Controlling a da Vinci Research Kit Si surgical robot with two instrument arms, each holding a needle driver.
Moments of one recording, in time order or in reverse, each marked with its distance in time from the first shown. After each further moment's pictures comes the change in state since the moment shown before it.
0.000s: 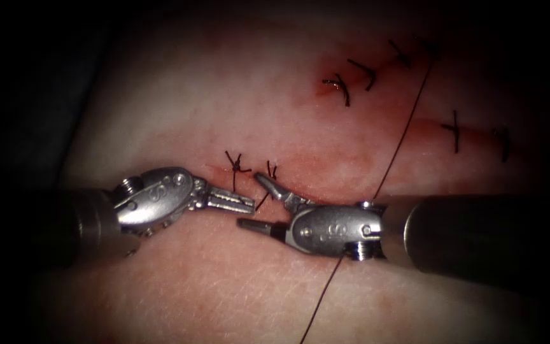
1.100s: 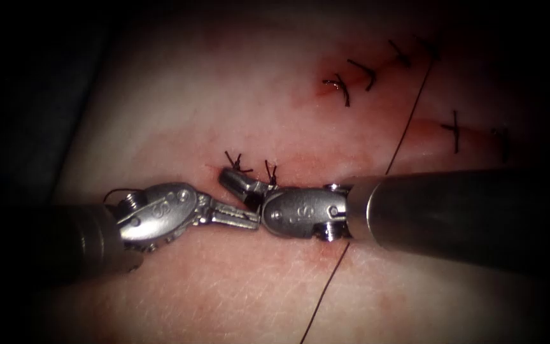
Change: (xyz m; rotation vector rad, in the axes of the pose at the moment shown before) right arm -0.001 -0.001 0.003 0.041 -0.008 -0.036; left arm 0.000 0.002 0.000 -0.002 -0.008 0.010
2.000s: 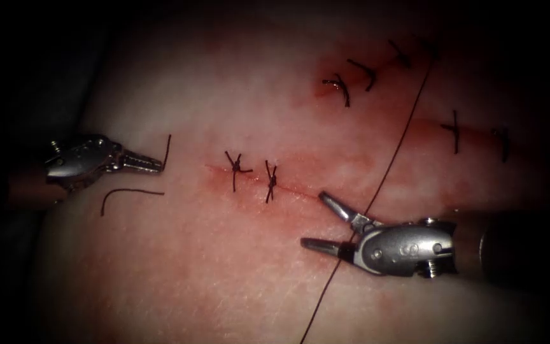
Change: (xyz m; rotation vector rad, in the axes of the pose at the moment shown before) right arm -0.002 0.003 -0.012 0.016 0.021 -0.018; left arm -0.011 -0.010 -0.013 0.120 -0.235 -0.225
